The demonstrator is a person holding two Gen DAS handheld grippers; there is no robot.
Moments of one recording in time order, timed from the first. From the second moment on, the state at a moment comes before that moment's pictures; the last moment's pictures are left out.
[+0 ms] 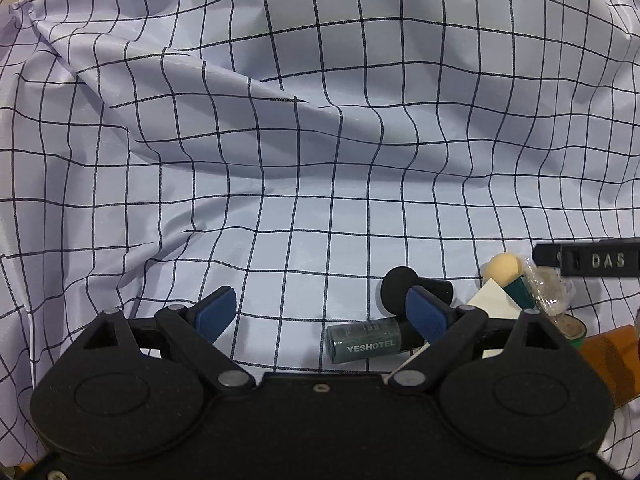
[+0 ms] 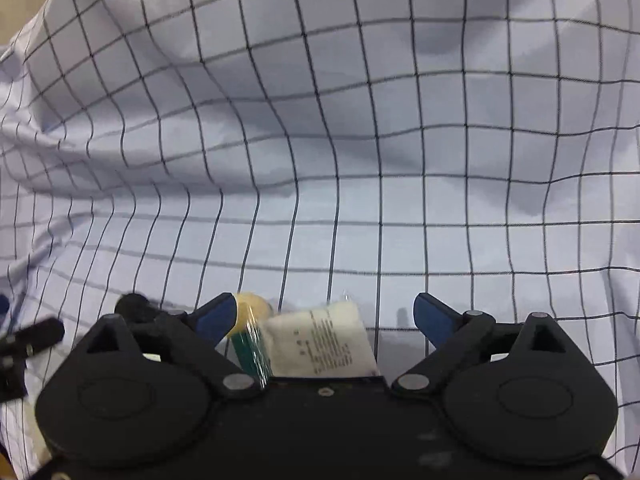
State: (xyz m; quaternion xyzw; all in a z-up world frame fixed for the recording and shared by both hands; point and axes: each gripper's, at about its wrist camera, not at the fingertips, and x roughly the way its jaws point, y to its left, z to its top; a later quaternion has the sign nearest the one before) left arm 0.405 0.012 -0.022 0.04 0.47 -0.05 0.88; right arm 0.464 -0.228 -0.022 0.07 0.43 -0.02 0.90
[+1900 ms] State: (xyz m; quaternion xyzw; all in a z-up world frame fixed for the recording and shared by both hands) left arm 0.479 -0.058 -0.082 0.06 0.57 -0.08 0.82; right arm 0.456 -0.260 -0.041 0.07 0.43 0.00 0.90
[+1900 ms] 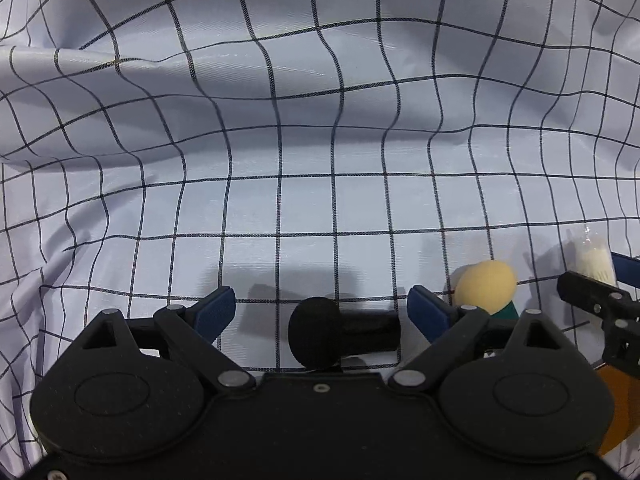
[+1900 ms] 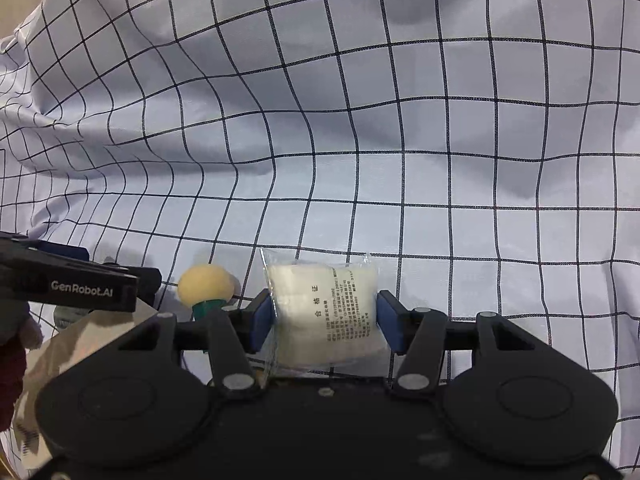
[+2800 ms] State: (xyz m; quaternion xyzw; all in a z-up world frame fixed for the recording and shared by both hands) left arm 0.493 -0.016 -0.099 0.00 0.57 -0.07 0.82; right arm 0.456 -0.248 -0.042 0.06 0.43 0.01 0.90
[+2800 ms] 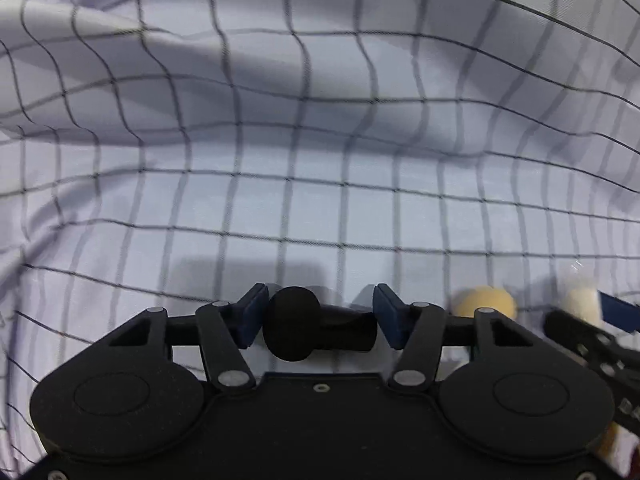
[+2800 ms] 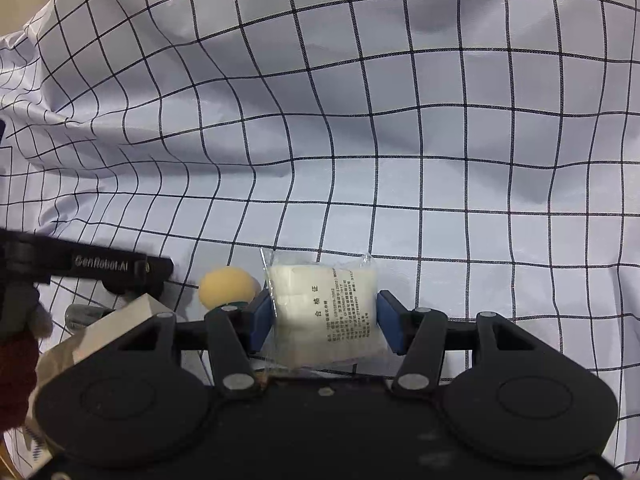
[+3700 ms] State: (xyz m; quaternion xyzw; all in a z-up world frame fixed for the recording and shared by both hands) left arm 0.484 0.034 -0.096 0.01 0.55 -0.08 0.83; right arm 0.458 -0.222 -0.022 0.06 0.42 0.01 0.90
